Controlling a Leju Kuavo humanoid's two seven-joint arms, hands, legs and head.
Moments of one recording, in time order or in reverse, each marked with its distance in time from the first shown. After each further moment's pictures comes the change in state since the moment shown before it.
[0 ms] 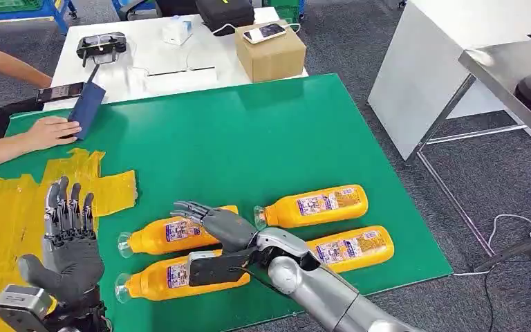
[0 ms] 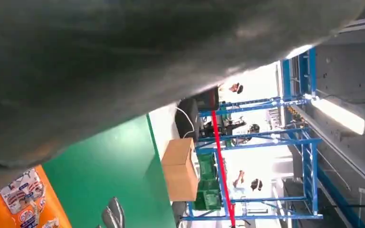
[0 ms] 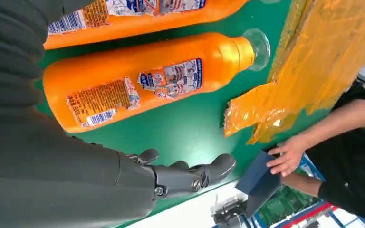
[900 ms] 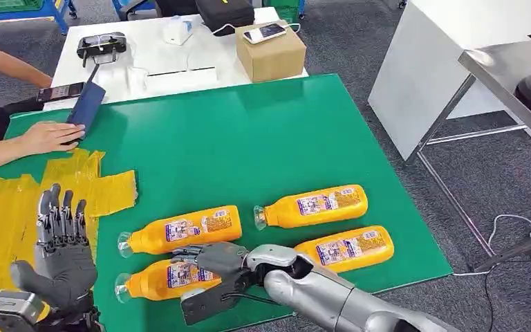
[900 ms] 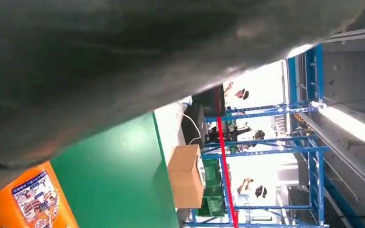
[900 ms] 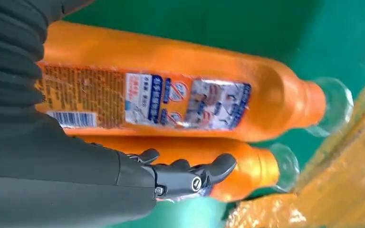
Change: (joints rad) left arm 0.019 -0.023 0.070 0.010 0.013 -0.047 -0.019; right arm -0.105 -0.052 0.308 0.089 -0.077 0.106 0.072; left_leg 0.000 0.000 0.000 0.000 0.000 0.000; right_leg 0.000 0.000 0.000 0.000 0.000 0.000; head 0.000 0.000
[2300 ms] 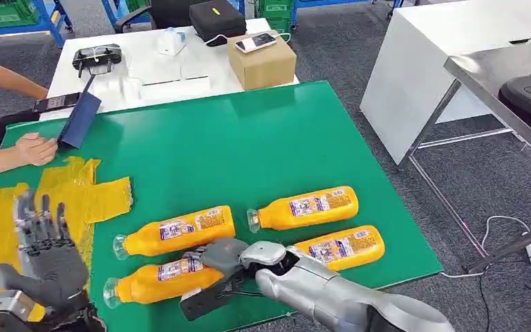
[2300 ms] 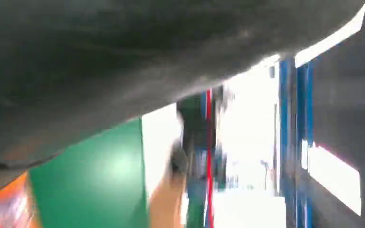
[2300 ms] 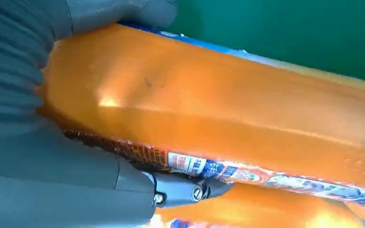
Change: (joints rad) left arm -0.004 -0.020 0.002 -0.007 0.060 0.322 -0.039; right arm -0.073 0.124 0.186 0.394 -0.013 -0.121 -0.002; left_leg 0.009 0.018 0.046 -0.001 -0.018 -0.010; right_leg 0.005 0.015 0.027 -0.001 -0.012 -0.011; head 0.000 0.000
